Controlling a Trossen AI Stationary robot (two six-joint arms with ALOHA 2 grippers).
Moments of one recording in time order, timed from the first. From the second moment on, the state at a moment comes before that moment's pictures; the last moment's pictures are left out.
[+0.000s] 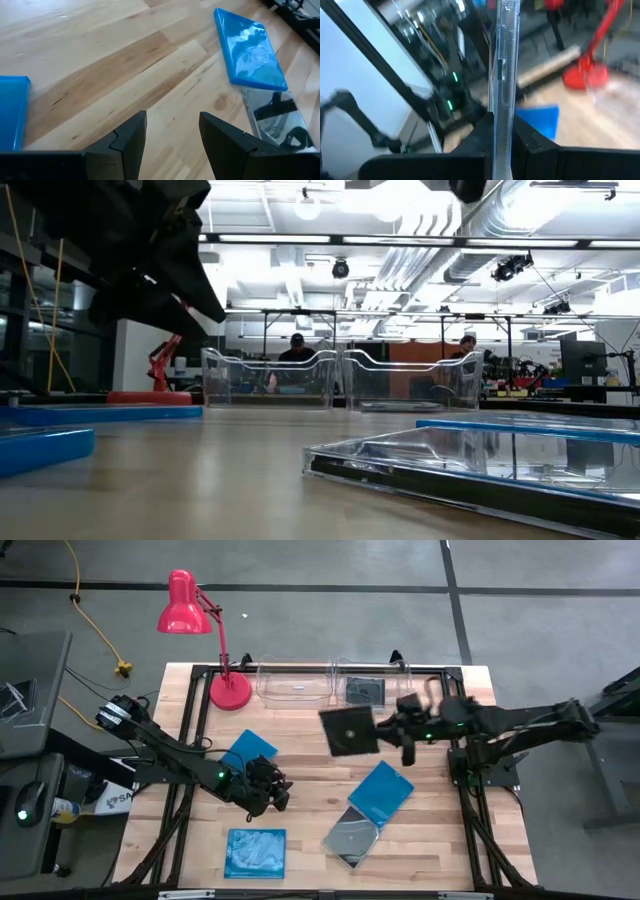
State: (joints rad) left arm -0.50 1.43 0.74 -0.21 -0.67 -1.22; right arm 0.08 0.95 0.88 -0.01 0.08 0.54
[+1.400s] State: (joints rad) left arm -0.50 1.60 0.74 0.00 -0.61 -1.18; right arm 0.23 0.88 0.88 0.84 -0.27 0.11
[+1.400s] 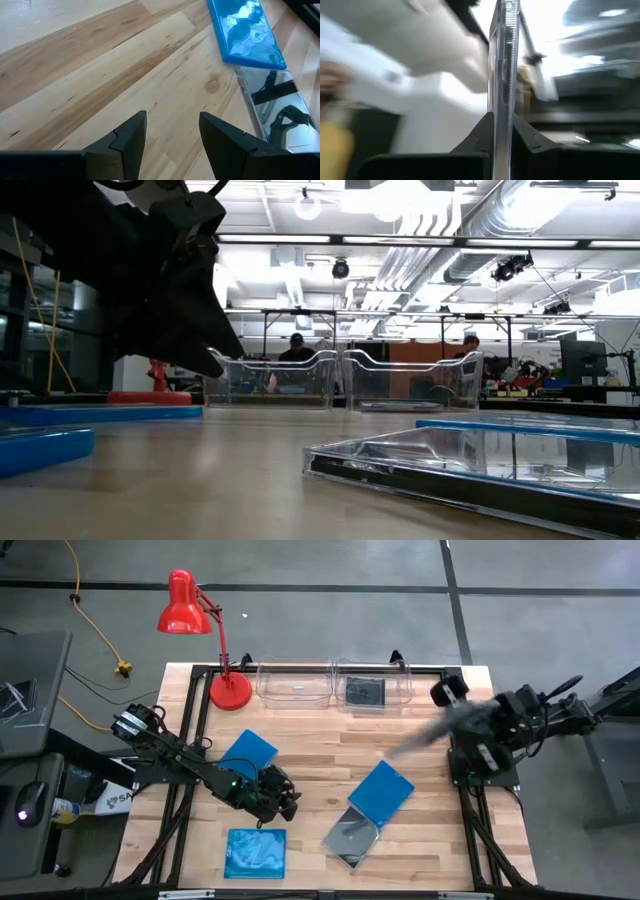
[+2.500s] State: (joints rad) left arm -0.50 1.60 0.74 0.03 -0.62 -1.19; right arm 0.33 0.88 0.88 0.86 -0.84 0.27
